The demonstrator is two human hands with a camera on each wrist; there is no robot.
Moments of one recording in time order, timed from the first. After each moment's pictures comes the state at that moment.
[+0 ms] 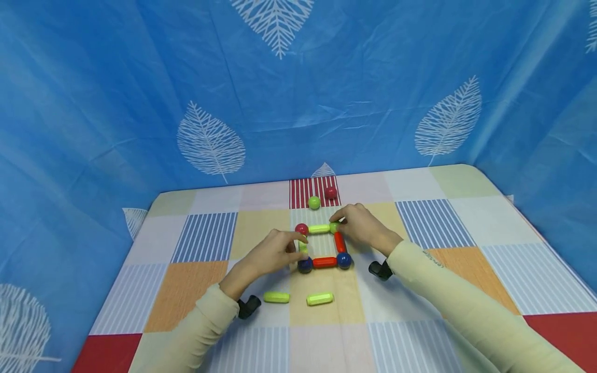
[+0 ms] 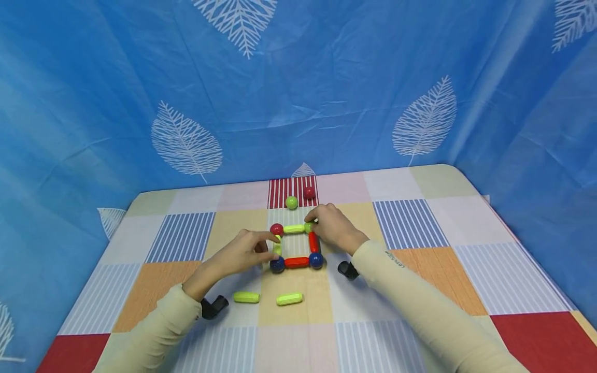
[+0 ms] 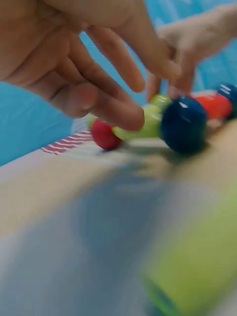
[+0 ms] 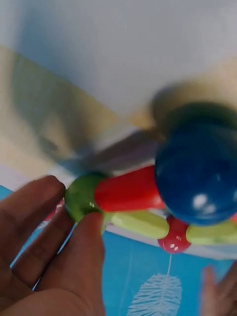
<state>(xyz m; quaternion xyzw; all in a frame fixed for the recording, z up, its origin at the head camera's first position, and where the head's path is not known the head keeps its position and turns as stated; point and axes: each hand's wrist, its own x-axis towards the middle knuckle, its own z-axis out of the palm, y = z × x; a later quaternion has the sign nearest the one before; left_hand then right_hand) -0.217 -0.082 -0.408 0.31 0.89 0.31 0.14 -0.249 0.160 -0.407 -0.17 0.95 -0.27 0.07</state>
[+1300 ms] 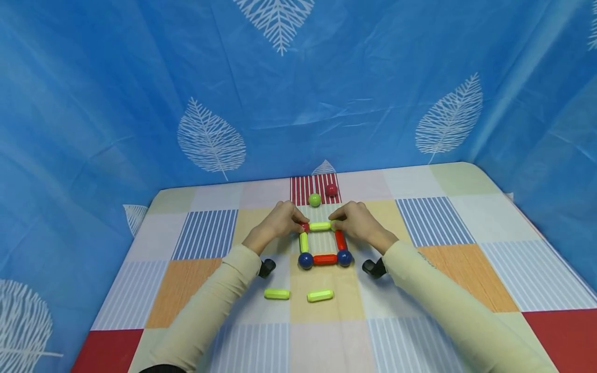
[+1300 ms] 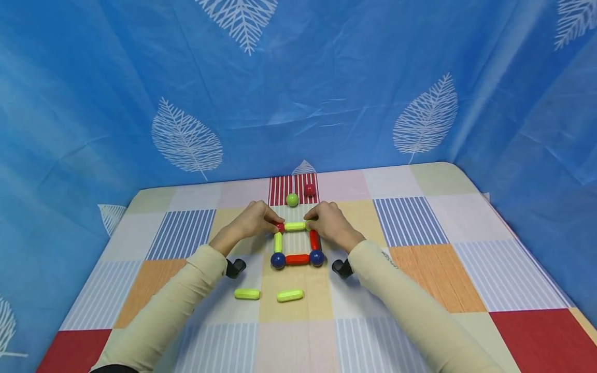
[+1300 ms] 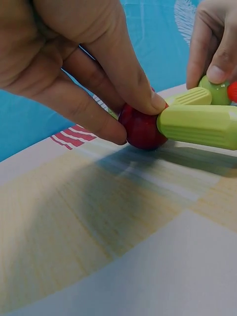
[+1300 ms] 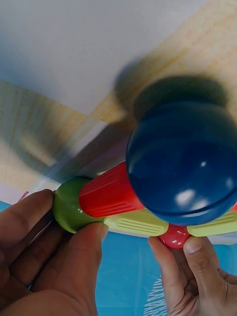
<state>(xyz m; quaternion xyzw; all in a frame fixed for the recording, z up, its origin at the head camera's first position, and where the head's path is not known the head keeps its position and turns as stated) -0.276 -0.061 -0.403 0.22 0.92 0.29 0.15 -0.252 0.154 -0.416 -0.11 0.94 -0.32 0.08</state>
